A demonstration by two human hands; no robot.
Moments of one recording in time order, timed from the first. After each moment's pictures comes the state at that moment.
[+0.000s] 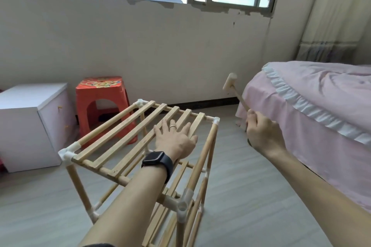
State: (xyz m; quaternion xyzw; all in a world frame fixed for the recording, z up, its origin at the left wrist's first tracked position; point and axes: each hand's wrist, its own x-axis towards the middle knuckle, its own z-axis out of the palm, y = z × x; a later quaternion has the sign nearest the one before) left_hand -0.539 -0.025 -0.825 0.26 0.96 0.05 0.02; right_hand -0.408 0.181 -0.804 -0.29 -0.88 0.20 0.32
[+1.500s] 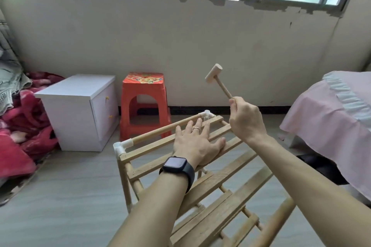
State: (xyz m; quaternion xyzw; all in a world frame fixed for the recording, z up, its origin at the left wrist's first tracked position) left_hand -0.602 -0.088 -0.820 0.24 0.97 0.08 0.01; right_hand -0.585 0.068 -0.781 -0.09 -0.92 0.20 0.31
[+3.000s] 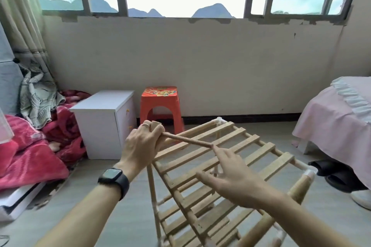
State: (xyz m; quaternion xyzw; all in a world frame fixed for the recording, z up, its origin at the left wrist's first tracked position) left_hand -0.595 -0.282 -0.819 0.30 0.85 0.12 -0.41; right_hand -0.431 -0.045 -0.780 0.02 -0.95 0.30 -0.03
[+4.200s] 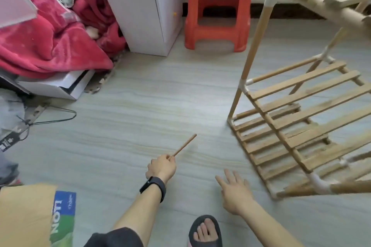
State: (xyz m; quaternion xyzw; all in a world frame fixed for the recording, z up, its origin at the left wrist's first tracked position) left_hand -0.542 -0.384 -1.196 -0.27 0.90 0.23 0.25; right_hand -0.487 -0.143 -1.218 0.10 -0.92 0.01 -0.37
